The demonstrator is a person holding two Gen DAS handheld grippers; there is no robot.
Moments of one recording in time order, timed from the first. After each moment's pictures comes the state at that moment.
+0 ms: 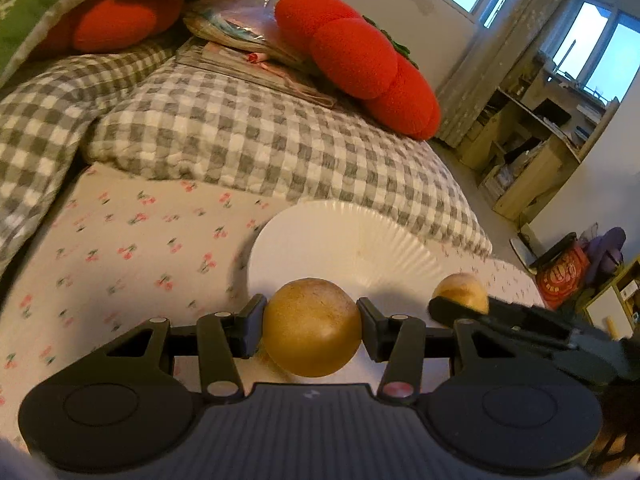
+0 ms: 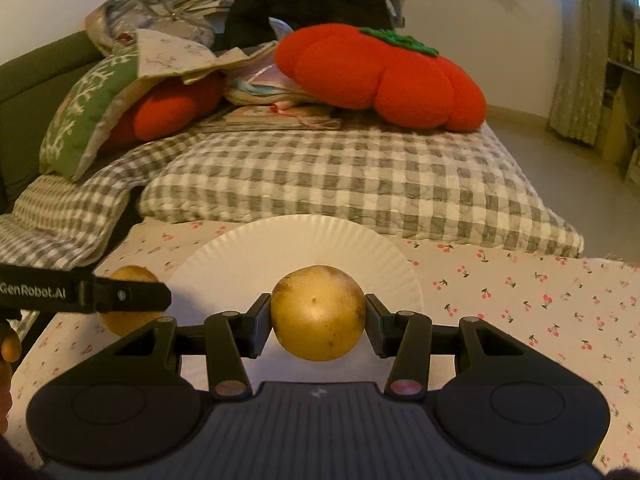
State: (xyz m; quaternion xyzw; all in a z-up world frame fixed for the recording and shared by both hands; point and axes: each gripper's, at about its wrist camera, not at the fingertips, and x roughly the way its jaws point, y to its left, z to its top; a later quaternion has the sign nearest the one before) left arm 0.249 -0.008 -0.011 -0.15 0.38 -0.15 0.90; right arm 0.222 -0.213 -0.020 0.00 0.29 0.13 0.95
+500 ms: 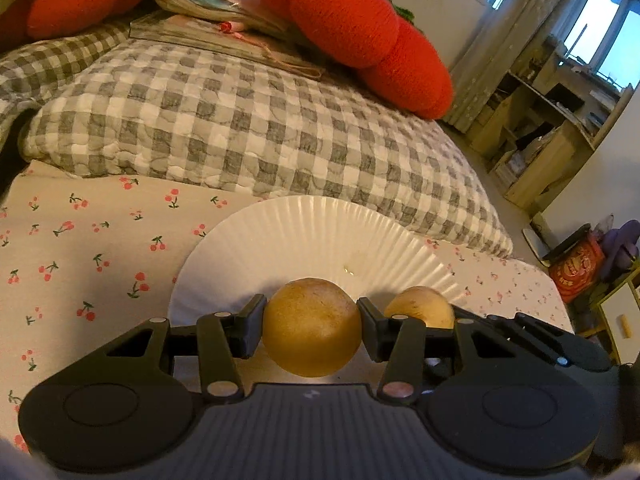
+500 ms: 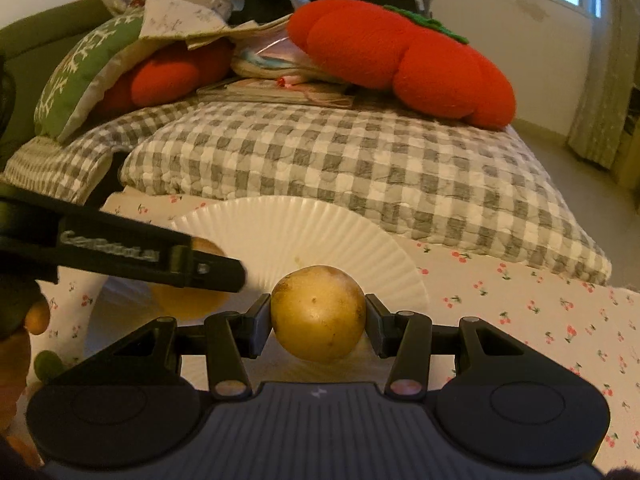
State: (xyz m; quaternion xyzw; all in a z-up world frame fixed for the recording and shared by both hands) left arm 0.298 -0.055 -0.038 -0.14 0.41 -0.14 0.89; right arm 0.255 -0.202 -0.049 -0.07 0.29 0.16 0.94
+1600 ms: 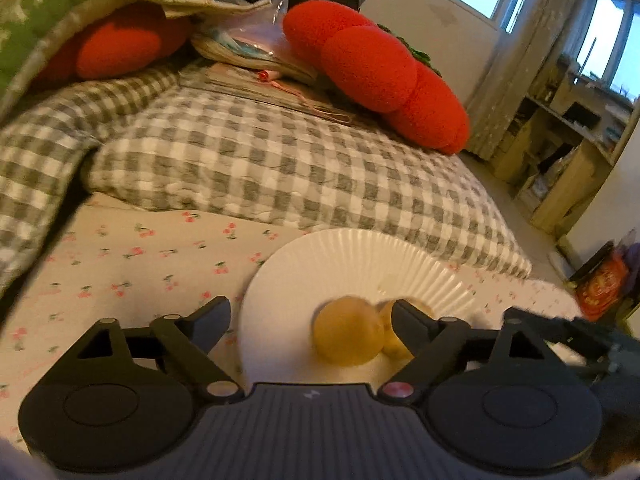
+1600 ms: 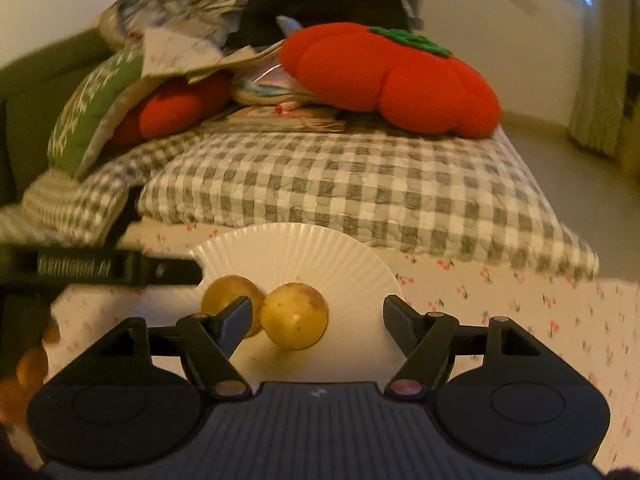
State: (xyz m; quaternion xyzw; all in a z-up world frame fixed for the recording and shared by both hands) left arm 0.259 -0.036 -0.013 -0.11 0.36 -0.08 0.92; right arm 0.231 -0.232 -0.016 0.02 0.29 0.16 0.94
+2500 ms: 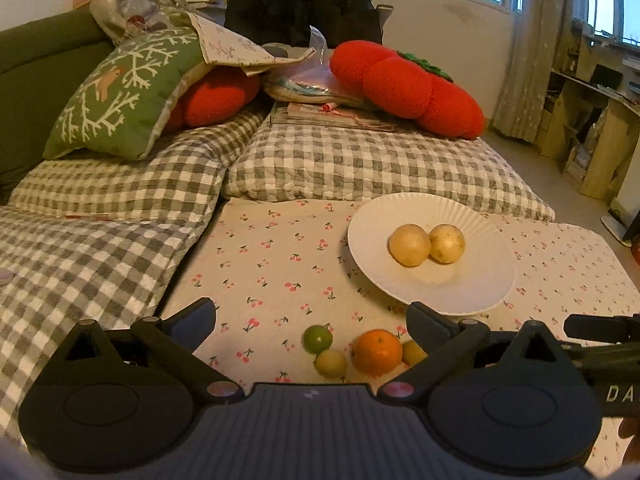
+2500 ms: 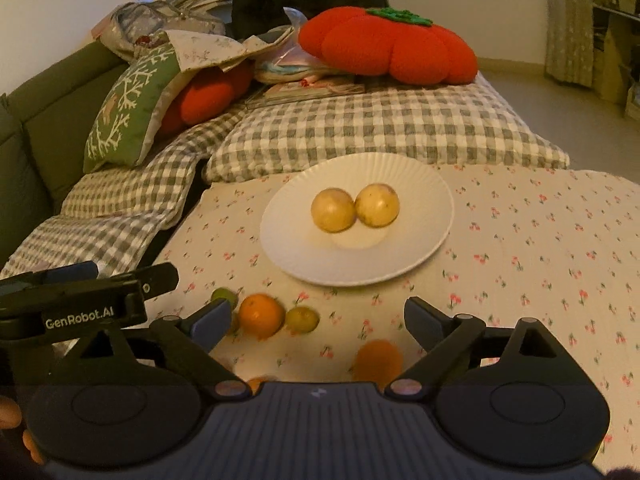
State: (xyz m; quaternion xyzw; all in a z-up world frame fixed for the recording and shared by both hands) left arm 0.107 -0.011 0.030 -0.02 0.33 0.04 0.94; right arm 0.094 -0.186 0.006 0.07 0.34 0.13 0.93
